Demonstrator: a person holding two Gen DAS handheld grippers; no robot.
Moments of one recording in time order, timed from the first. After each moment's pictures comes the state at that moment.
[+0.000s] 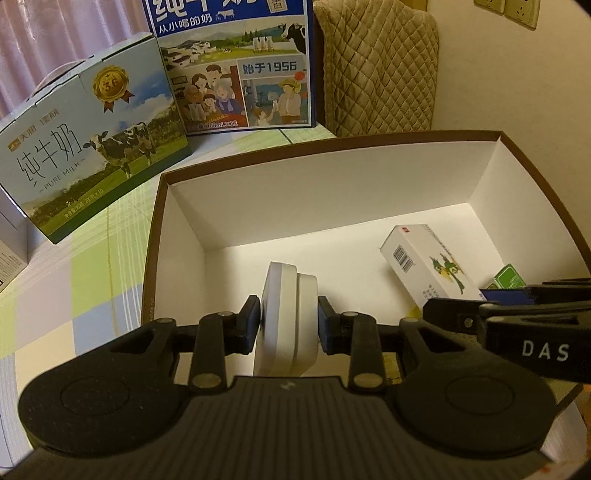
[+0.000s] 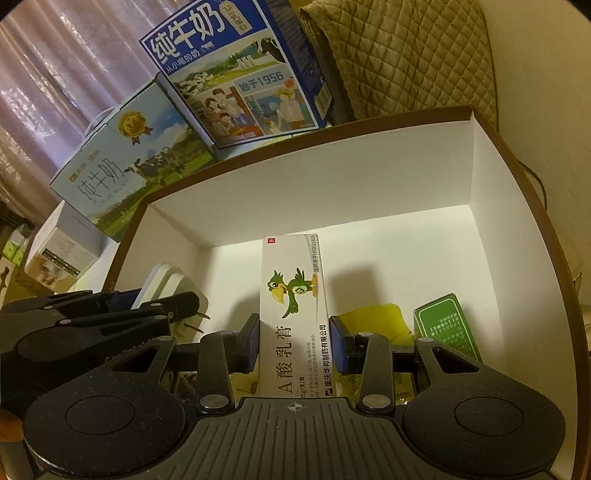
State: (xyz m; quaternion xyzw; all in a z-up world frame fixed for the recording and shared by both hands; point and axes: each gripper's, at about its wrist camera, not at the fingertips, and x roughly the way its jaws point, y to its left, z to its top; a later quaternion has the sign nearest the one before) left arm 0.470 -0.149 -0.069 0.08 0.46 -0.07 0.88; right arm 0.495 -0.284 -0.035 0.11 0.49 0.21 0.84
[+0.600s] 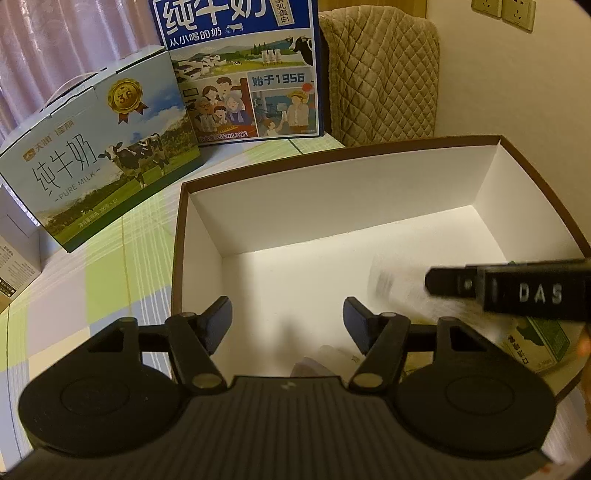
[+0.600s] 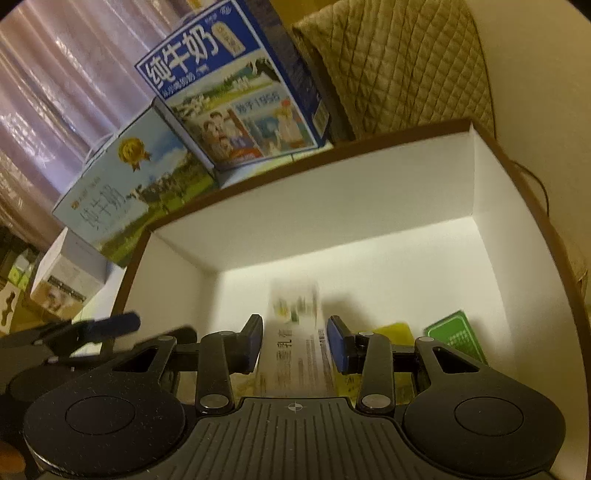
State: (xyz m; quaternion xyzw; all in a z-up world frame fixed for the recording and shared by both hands) left arm 0.461 -0.138 -0.056 0.09 0.44 -0.07 0.89; right arm 0.501 -0.281 -0.030 0.15 0.46 0.20 0.85
